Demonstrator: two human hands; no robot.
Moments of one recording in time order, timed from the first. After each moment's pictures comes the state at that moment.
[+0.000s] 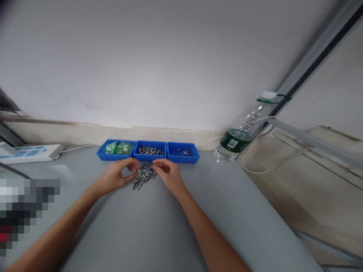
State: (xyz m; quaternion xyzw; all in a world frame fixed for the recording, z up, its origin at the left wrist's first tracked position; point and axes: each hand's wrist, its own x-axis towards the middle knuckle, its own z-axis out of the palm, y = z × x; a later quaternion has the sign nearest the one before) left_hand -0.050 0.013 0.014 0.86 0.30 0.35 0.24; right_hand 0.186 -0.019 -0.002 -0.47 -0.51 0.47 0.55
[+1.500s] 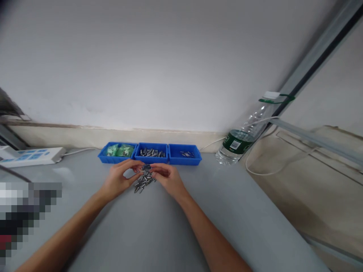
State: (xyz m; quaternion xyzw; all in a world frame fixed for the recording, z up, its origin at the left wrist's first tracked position) left_hand -0.033 0.006 0.010 0.84 0.29 0.45 0.12; right_hand 0.182 -0.015 -0.019 -0.42 -0.53 0.50 0.54
